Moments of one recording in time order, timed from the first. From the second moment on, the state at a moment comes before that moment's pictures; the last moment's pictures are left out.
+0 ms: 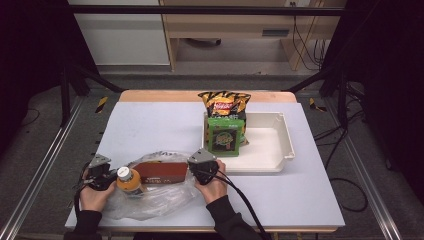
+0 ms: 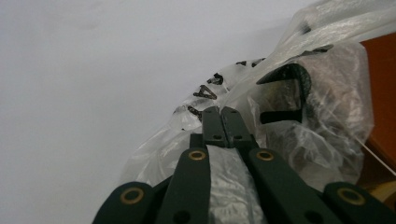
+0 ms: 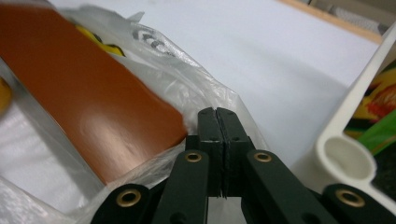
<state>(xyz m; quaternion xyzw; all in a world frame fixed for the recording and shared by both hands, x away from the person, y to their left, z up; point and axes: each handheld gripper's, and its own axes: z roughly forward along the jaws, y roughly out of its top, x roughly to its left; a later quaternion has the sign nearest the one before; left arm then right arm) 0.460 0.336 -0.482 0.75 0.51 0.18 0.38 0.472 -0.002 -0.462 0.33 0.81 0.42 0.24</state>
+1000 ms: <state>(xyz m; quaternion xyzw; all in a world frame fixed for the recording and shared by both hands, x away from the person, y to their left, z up) 0.418 0.350 -0.443 0.69 0.50 0.24 0.47 0.440 -0.047 -0.423 0.29 0.78 0.52 0.16</state>
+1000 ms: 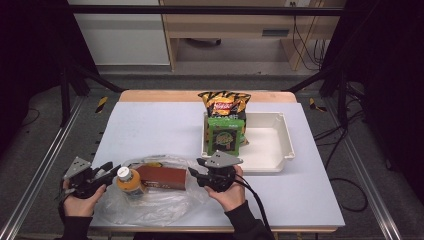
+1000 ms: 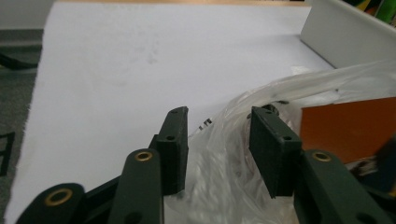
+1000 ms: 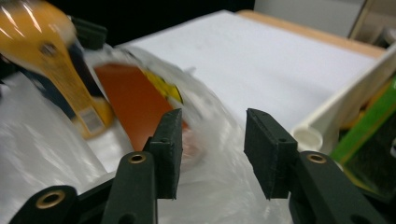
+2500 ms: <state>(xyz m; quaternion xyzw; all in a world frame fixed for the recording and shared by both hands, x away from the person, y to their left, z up) 0.393 0.353 -0.456 0.69 0.50 0.26 0.46 0.453 0.004 -0.447 0.22 0.87 0.42 0.09</state>
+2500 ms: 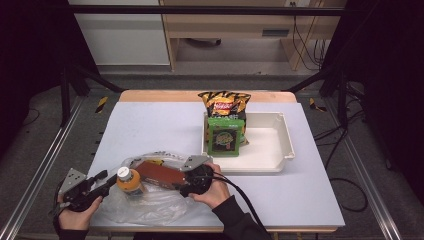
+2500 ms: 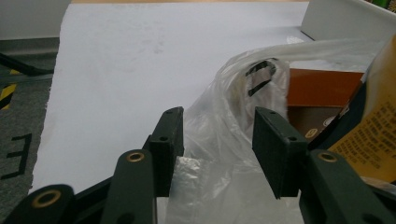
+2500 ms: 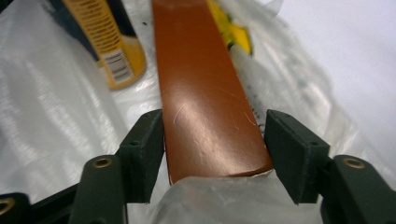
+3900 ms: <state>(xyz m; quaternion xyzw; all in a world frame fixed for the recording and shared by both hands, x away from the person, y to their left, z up) 0.401 0.350 -0.465 0.71 0.49 0.26 0.44 0.458 0.038 -0.452 0.23 0.89 0.38 0.09</state>
